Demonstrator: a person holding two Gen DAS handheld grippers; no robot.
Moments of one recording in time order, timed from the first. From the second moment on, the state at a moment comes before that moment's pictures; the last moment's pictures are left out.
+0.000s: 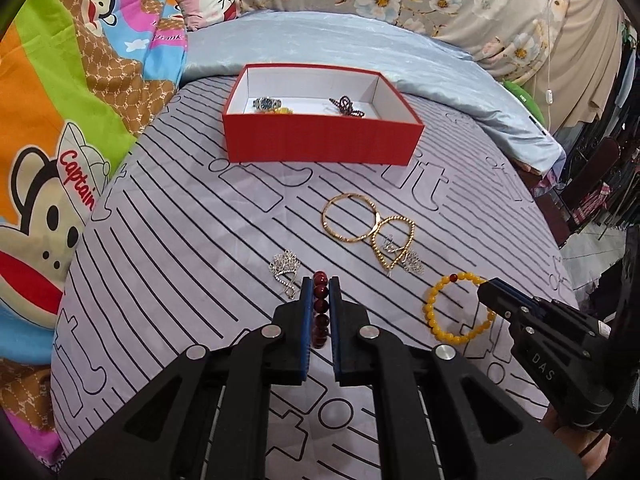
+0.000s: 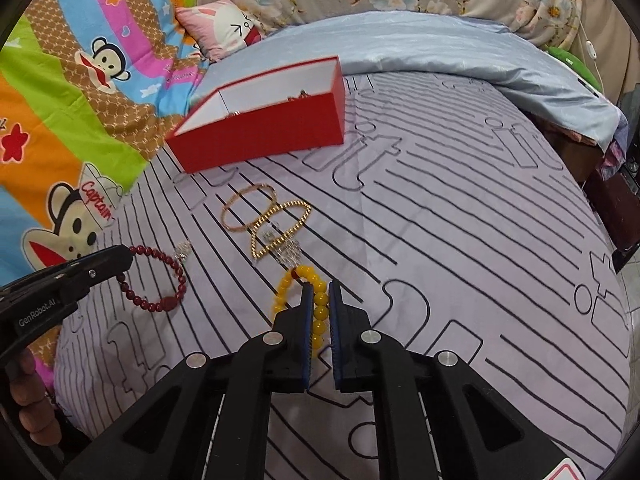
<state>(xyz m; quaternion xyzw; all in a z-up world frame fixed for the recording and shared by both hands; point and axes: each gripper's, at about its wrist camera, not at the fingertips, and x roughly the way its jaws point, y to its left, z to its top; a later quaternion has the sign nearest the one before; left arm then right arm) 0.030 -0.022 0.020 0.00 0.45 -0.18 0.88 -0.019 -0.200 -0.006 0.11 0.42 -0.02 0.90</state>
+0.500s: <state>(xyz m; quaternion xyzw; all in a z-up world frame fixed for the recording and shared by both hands) 0.063 -0.022 0.079 0.00 0.39 -0.19 0.90 0.021 -0.195 0.058 0.09 0.36 0.00 0.93</state>
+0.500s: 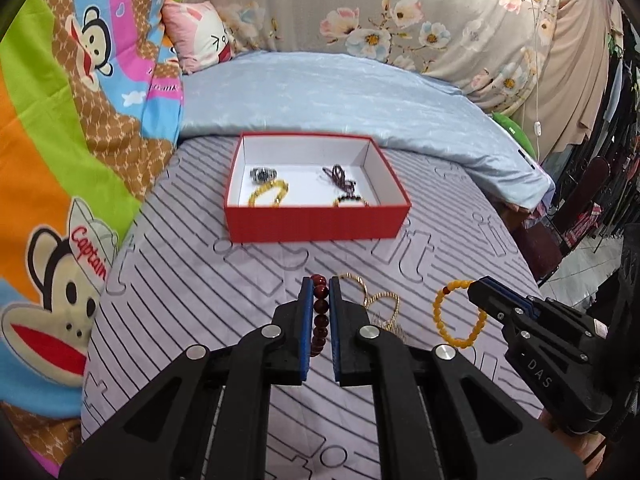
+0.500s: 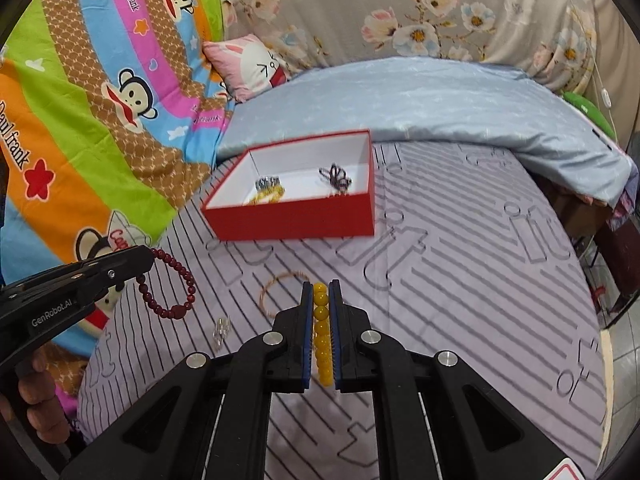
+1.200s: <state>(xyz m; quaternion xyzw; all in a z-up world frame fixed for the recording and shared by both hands) 0.185 -0.052 0.097 0.01 0.37 -0.17 0.91 0.156 -0.197 0.087 0.09 0.32 0.00 0.94</state>
